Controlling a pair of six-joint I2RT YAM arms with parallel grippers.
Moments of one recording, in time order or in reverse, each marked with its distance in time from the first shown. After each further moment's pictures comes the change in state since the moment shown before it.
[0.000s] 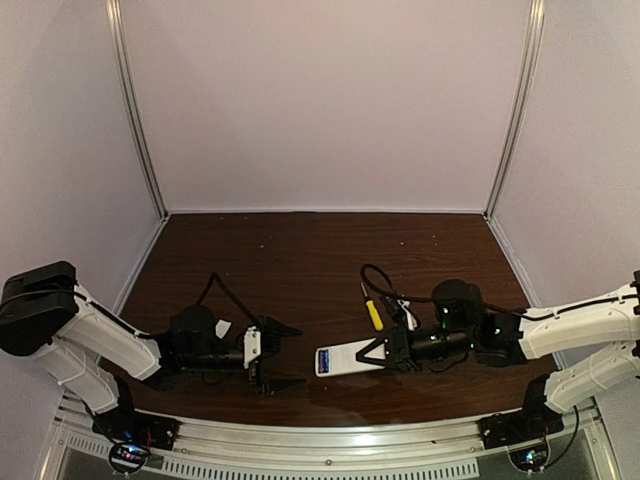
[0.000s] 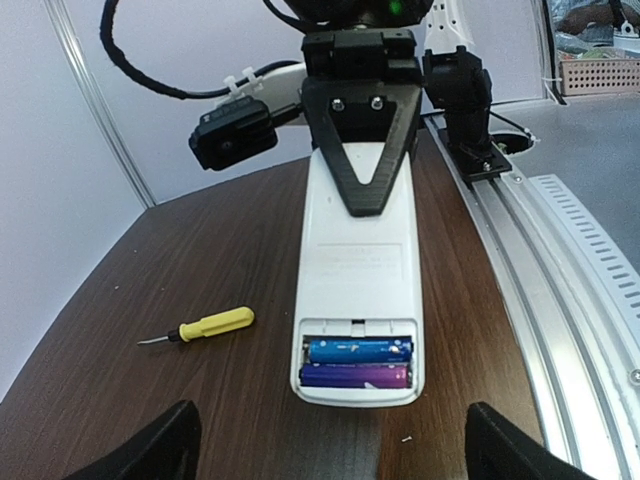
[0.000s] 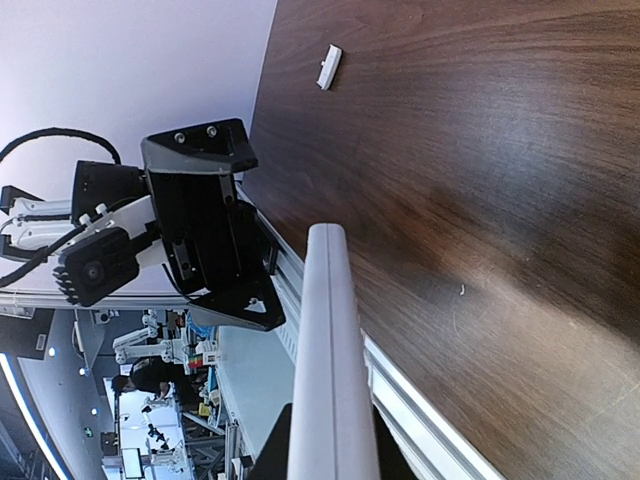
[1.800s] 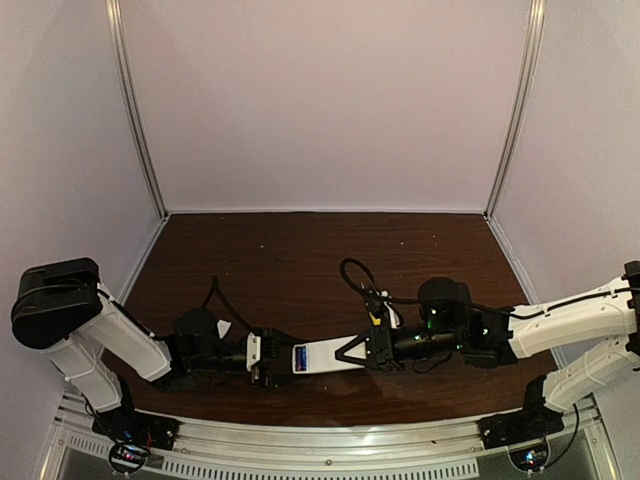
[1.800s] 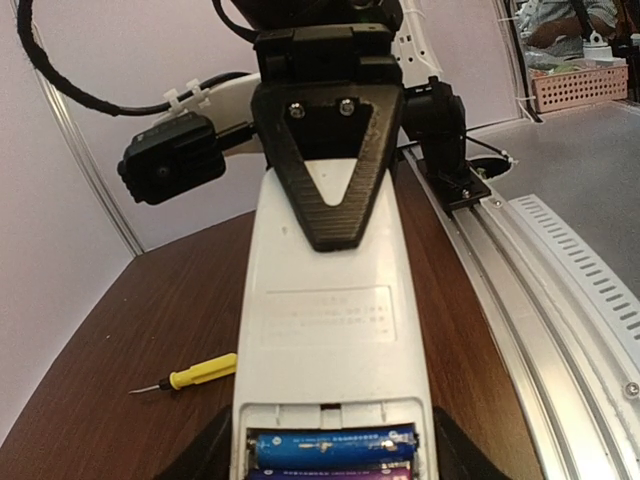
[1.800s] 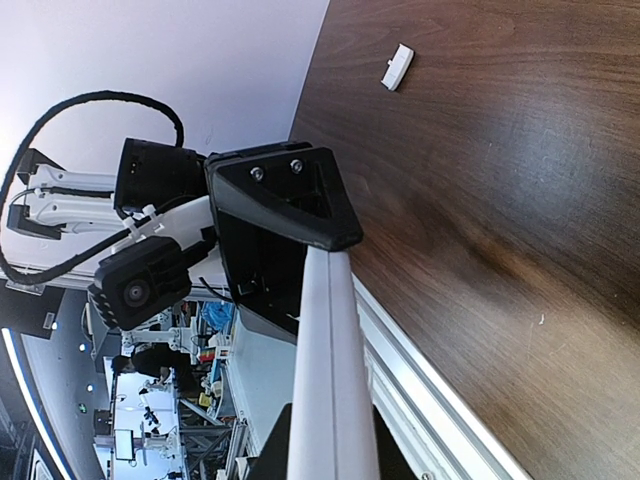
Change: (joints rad) left arm -0.008 0.133 0.010 0.208 0.082 0.021; right arm 0.097 0.081 0.103 0.066 0.055 0.000
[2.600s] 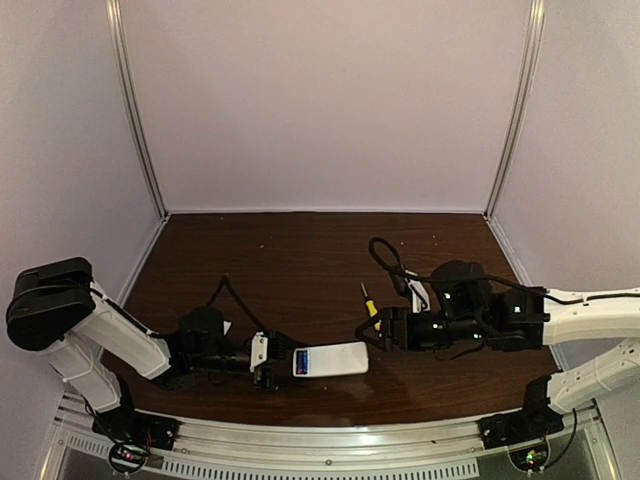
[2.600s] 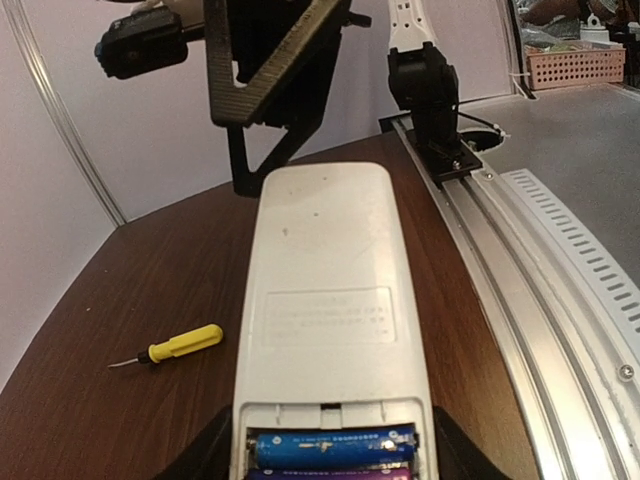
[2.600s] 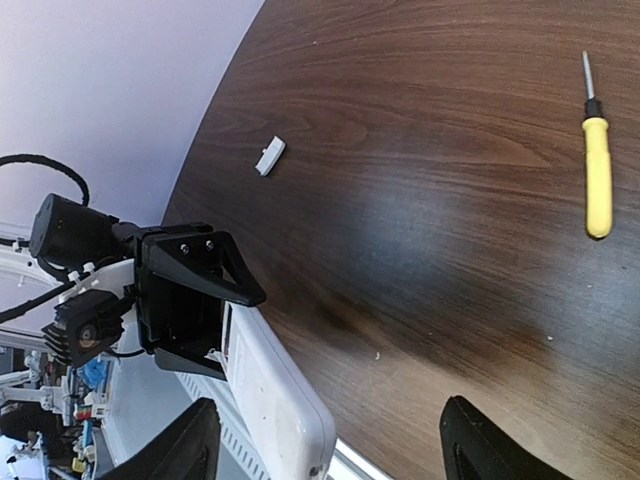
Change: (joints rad) left arm 0.000 -0.035 0.022 -0.151 -0.003 0.007; right arm 0.000 -0.168 0.129 -0.490 0.329 -0.217
